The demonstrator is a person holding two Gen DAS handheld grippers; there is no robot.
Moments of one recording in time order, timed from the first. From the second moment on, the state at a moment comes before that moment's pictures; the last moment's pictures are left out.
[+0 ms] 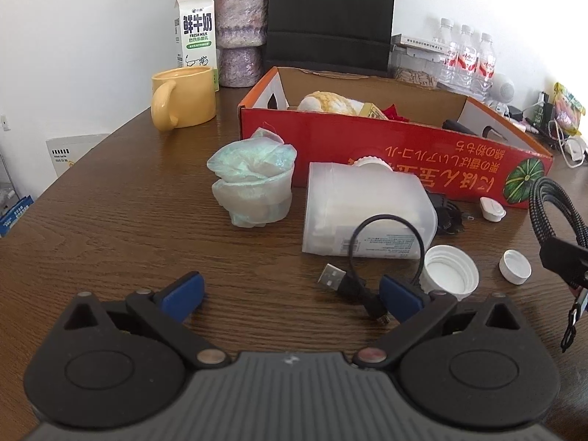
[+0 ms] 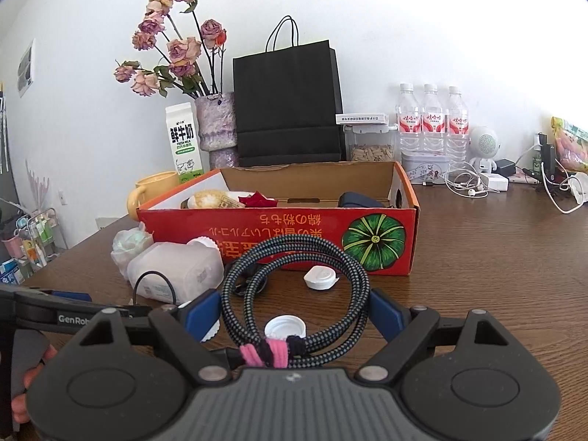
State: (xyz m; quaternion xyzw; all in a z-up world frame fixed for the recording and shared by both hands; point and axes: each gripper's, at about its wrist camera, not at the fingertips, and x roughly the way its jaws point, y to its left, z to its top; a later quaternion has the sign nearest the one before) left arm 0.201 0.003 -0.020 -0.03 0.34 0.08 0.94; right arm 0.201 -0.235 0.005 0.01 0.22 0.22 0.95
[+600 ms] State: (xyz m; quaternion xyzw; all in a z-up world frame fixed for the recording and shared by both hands) left arm 0.202 0.002 -0.020 -0.04 0.34 0.09 0.94; right arm 0.198 -0.237 0.005 0.01 0.22 0.22 0.95
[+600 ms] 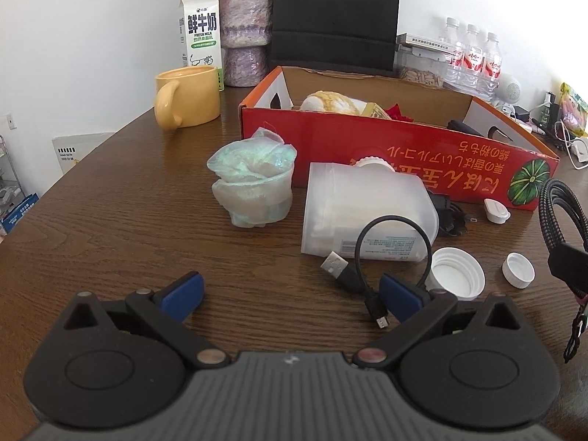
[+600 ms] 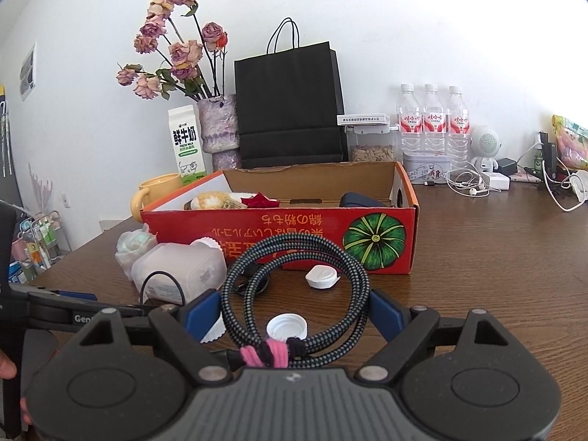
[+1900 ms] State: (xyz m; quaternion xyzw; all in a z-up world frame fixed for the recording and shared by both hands) left arm 0.198 -0.026 -0.016 -0.05 0.31 0.06 0.95; right arm 0.196 -0.237 0.004 0.02 0.22 0.22 0.95
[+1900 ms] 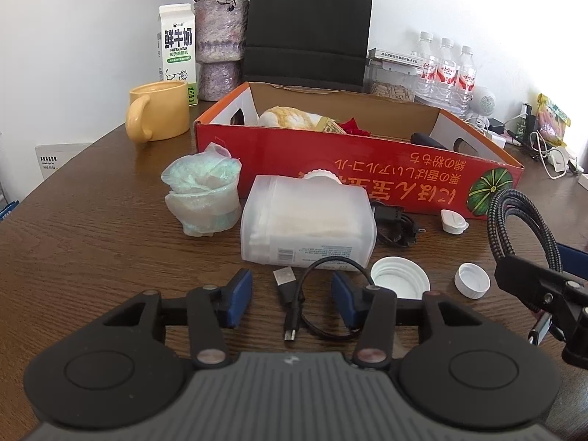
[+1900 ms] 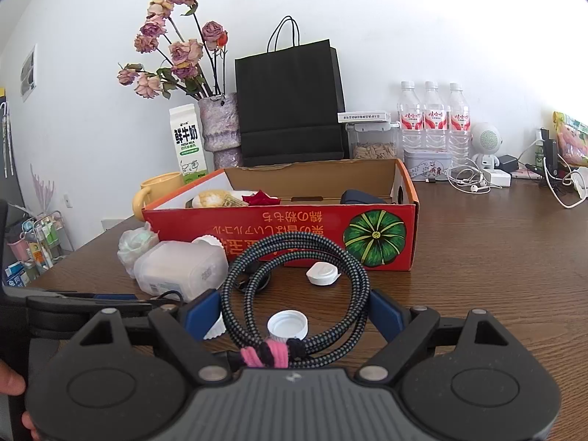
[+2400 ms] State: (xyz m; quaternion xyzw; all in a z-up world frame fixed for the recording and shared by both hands) left arm 0.168 -0.027 0.010 -0.05 0.25 0.03 0.97; right arm 0.189 -0.238 0.007 0.01 0.20 0.22 0.95
